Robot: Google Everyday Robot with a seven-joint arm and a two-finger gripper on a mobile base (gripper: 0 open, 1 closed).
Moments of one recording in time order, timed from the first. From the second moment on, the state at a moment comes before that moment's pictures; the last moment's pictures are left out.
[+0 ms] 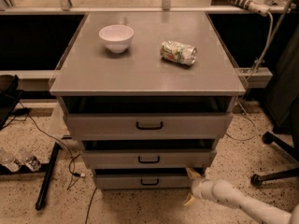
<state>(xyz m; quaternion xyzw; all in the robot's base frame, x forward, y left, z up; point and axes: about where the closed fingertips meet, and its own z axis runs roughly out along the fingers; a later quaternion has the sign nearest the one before) 0.562 -0.199 0.230 -0.66 0.65 -0.01 0.38</state>
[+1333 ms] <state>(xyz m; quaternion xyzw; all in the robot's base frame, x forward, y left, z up) 0.606 -0.182 0.179 -0.67 0.65 0.01 0.37</state>
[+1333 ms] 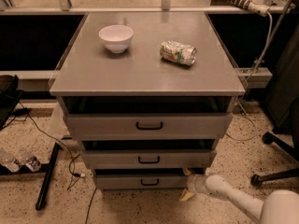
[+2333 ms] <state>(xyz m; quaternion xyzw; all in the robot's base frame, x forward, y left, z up) 0.616 -0.195 0.149 -0.65 0.67 0.03 0.35</state>
